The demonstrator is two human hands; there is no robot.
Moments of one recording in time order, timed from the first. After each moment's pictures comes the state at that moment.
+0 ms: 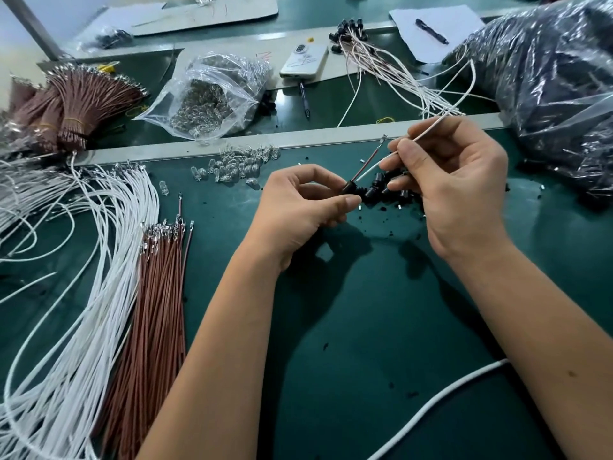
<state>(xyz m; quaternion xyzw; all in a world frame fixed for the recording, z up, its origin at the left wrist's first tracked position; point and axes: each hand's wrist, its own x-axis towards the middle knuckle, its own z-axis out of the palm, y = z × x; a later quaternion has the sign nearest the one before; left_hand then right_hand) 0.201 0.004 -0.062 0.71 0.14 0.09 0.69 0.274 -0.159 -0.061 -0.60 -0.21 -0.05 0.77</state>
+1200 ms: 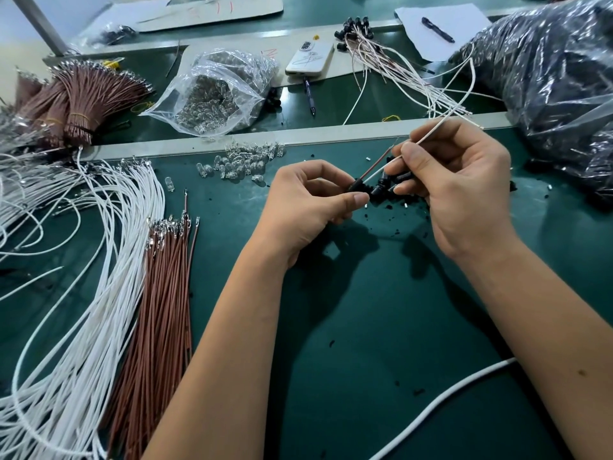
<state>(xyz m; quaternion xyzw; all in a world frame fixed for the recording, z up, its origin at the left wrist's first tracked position) 0.202 0.005 -0.064 0.71 0.14 0.09 0.68 0.273 -0.158 -0.061 -0.61 -0.20 -0.01 0.77</state>
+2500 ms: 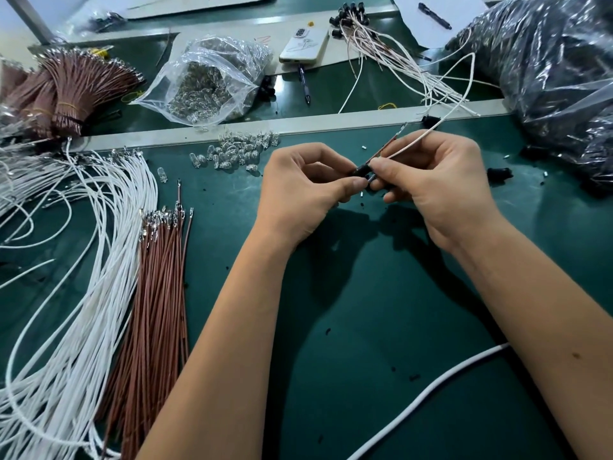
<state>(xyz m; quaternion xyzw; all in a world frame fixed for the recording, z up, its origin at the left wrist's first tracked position) 0.203 0.001 -0.065 0.75 0.11 0.15 0.63 0.274 -0.158 -0.069 -0.67 -0.16 0.09 0.72</state>
